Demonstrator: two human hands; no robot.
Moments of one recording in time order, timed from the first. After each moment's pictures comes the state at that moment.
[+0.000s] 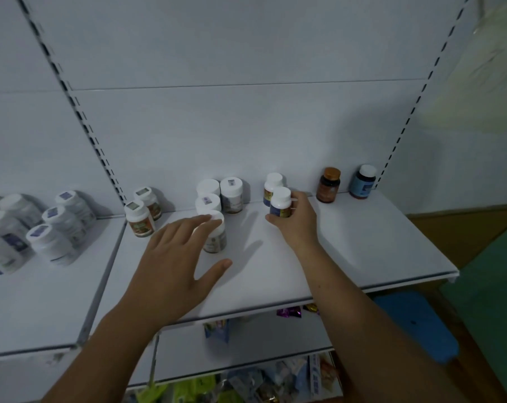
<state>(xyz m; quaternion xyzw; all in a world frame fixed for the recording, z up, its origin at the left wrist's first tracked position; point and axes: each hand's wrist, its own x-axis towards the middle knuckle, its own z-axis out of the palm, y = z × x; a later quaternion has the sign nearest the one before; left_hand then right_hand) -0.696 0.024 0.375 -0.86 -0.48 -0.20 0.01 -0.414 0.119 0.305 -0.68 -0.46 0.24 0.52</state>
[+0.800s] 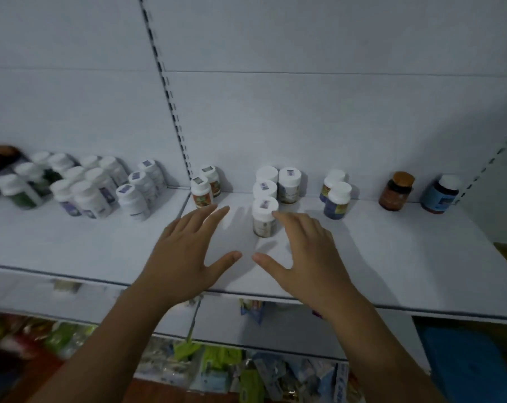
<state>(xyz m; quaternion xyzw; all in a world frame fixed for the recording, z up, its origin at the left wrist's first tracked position) -0.753 -0.006 0.368 -0.79 -0.59 -0.16 0.00 -0.499 0.002 0.359 -0.55 -0.79 0.09 0.26</state>
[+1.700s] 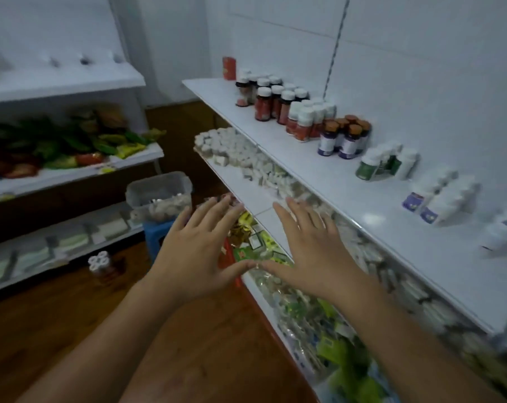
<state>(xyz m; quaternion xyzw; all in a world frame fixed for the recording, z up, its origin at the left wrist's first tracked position) -1.186 -0.353 0.362 -0.50 -0.86 -0.09 0.08 -1.041 -0.163 0.375 -0.17 -0.98 0.04 0.04</state>
